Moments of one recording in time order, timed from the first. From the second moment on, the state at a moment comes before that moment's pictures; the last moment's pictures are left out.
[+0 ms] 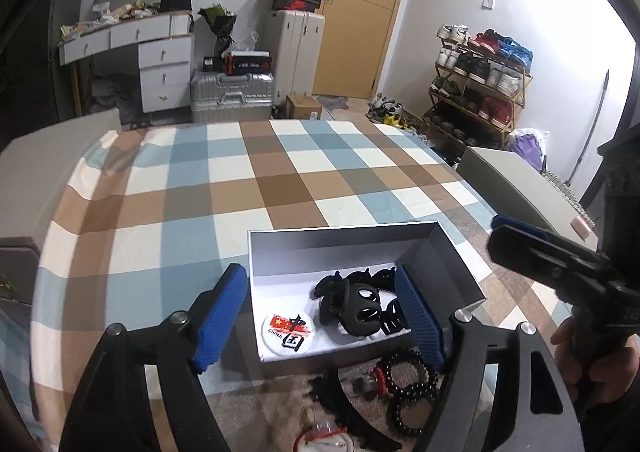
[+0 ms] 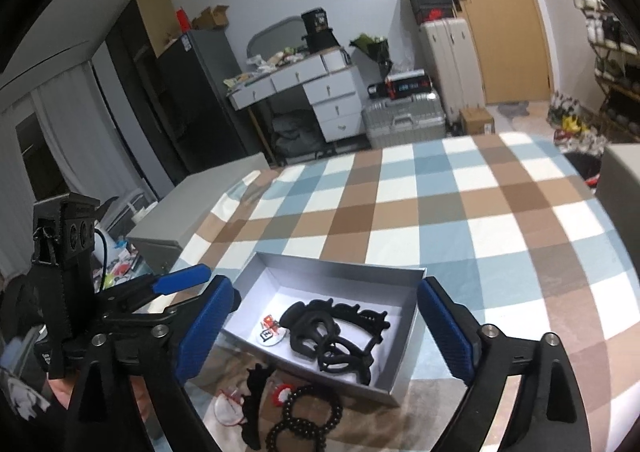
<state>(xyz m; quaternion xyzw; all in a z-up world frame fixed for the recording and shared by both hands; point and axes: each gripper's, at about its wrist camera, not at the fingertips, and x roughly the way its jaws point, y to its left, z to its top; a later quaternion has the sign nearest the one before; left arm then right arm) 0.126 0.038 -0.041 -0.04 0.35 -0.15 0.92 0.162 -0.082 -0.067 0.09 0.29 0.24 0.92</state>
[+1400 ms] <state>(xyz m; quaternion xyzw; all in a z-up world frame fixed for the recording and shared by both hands) 0.039 0.042 -0.095 0.05 0.37 -0.09 0.92 0.058 -0.072 -0.103 0.01 0.22 0.25 0.94</state>
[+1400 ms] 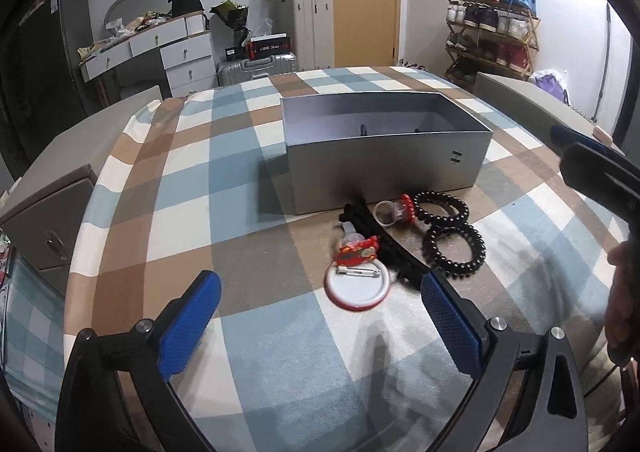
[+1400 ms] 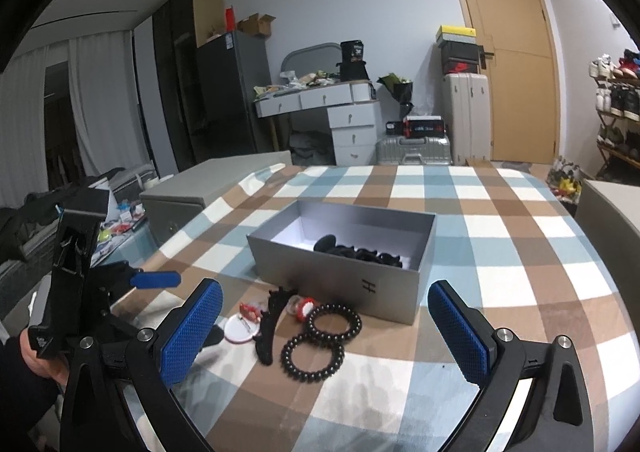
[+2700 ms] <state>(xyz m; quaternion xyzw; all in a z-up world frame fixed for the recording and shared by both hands) 0.054 0.026 -0.110 0.08 0.44 -0.18 0.88 0.058 -0.081 -0.113 0.02 0.24 0.25 0.94</state>
